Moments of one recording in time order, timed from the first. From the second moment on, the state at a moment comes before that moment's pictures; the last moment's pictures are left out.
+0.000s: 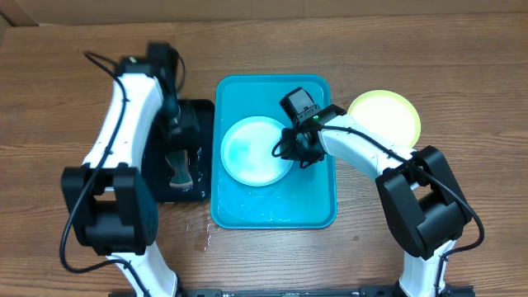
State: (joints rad) left arm -0.02 1.95 1.69 -1.29 -0.04 -0.34; right arm 0.55 2.01 1.34 -0.67 -0.11 0.65
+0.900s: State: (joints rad) left arm 0.02 1.49 1.86 -1.44 0.02 -0.33; right arm 0.48 1.97 1.75 -0.91 -0.08 0.62
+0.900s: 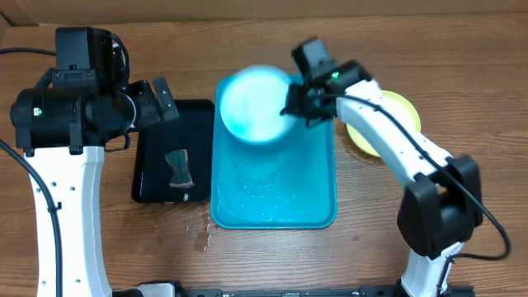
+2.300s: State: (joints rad) left arm 0.02 1.49 1.86 -1.44 0.01 -0.33; right arm 0.94 1.97 1.82 -0.32 0.79 -0.06
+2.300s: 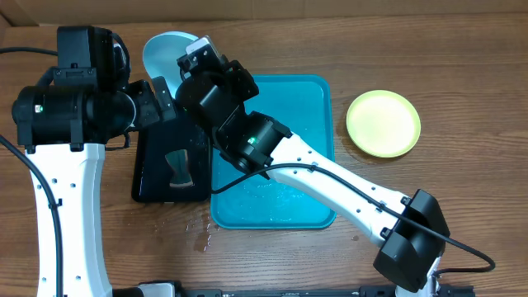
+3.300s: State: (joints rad) left arm 0.02 1.49 1.86 -1.44 0.01 -0.33; right arm 0.35 1.97 1.83 -0.95 0.08 0.61
